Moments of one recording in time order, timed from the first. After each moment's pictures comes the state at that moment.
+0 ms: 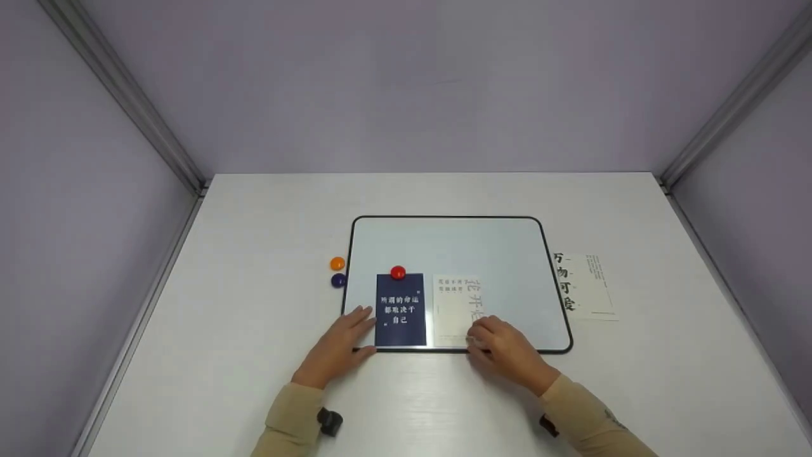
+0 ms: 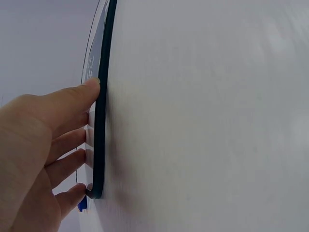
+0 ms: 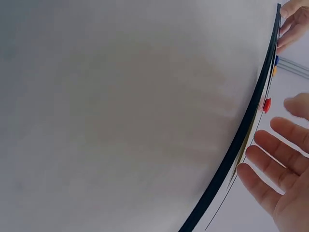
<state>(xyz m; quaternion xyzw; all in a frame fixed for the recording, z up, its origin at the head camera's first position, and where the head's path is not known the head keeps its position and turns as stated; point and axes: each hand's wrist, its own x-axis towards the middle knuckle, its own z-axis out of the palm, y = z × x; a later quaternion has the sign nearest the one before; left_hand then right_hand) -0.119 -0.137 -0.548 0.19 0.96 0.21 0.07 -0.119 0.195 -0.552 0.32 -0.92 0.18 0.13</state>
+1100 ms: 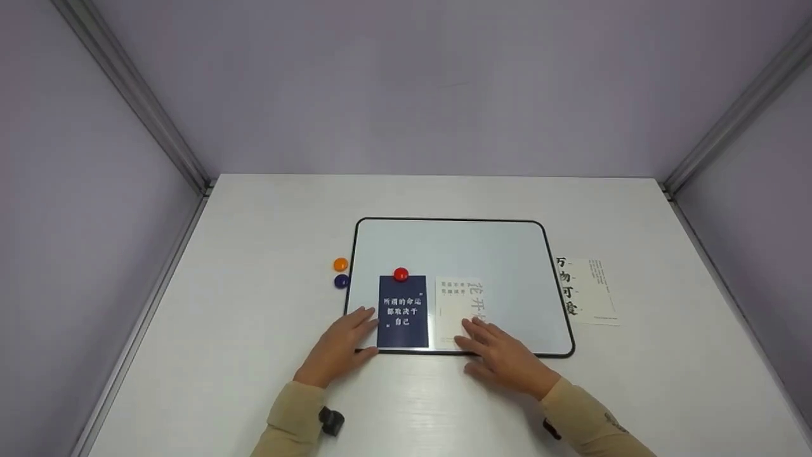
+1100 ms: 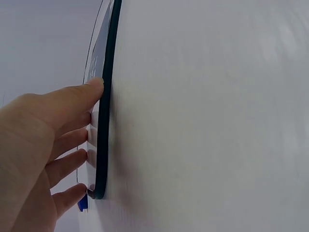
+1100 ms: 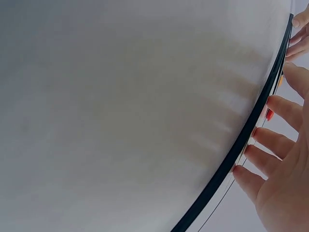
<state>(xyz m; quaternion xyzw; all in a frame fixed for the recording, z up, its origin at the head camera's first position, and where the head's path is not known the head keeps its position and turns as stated) -0.119 -0.138 -0.545 0.22 0.96 0.17 0.02 -0.116 0.200 -0.554 0.36 -0.92 0.13 0.00</state>
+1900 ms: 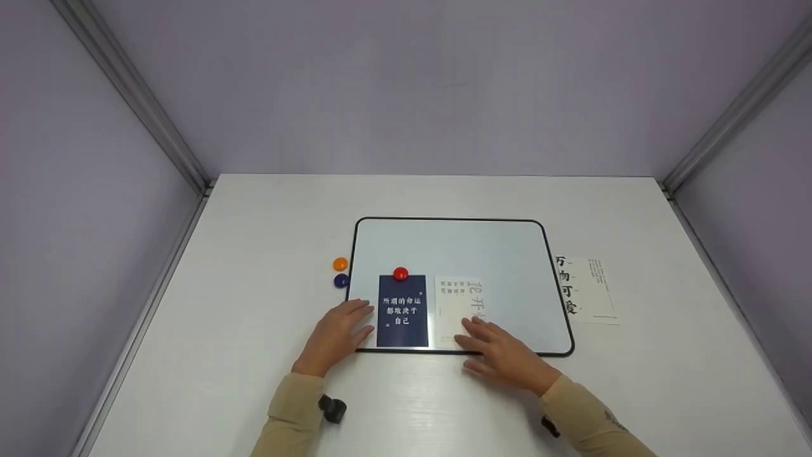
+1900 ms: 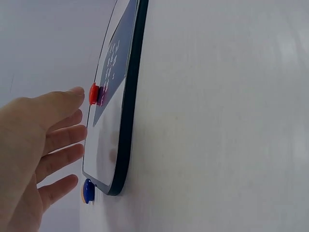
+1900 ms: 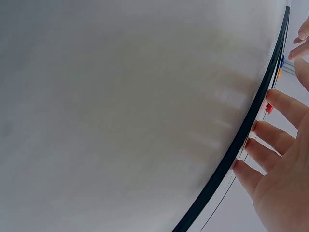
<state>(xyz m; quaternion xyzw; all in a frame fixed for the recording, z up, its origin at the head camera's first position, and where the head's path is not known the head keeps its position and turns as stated) -0.135 -0.139 -0.542 0.19 0.97 0.16 -0.07 -0.117 0.200 -0.549 0.34 -0.92 0.17 -0.06</state>
